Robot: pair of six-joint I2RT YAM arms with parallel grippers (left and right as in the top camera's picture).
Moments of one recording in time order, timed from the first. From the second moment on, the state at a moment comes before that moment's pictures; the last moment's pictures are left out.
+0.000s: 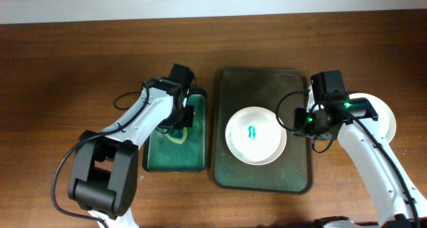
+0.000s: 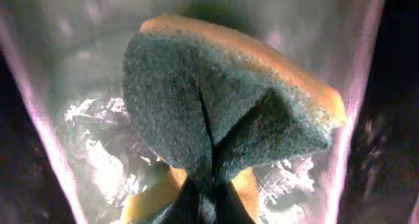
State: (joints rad) left arm -0.37 1.90 1.31 -0.88 -0.04 -0.26; right arm 0.08 1.40 1.06 -0.98 -0.07 0.28
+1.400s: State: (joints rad) left arm -0.74 2.20 1.69 -0.94 0.09 -0.49; right arm 0.06 1.84 1.07 -0.83 -0.29 0.13
